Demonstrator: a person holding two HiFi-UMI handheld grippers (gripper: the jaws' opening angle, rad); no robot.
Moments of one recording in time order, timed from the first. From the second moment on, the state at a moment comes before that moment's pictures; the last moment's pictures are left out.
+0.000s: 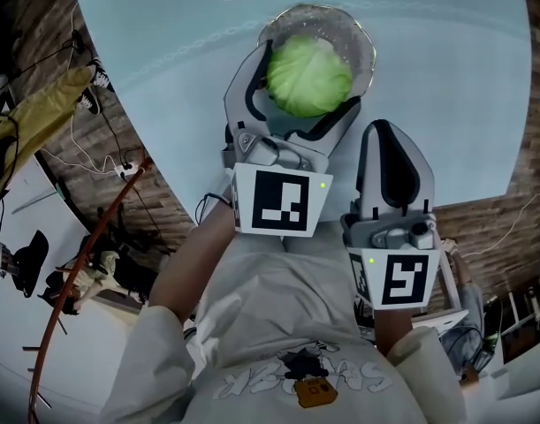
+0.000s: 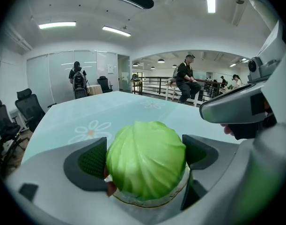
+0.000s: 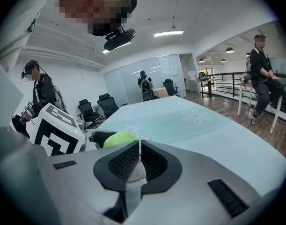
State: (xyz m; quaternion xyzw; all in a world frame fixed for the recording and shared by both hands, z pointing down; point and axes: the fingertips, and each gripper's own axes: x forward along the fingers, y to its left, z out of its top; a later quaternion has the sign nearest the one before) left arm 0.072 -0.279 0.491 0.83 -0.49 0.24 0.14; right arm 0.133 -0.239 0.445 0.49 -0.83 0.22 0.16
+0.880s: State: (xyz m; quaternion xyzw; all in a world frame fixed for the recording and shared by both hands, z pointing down) left arm 0.085 -0.285 0.540 0.81 -0.47 0.33 0.15; right arm 0.155 -0.250 0.458 0.50 -0.82 0.24 0.16
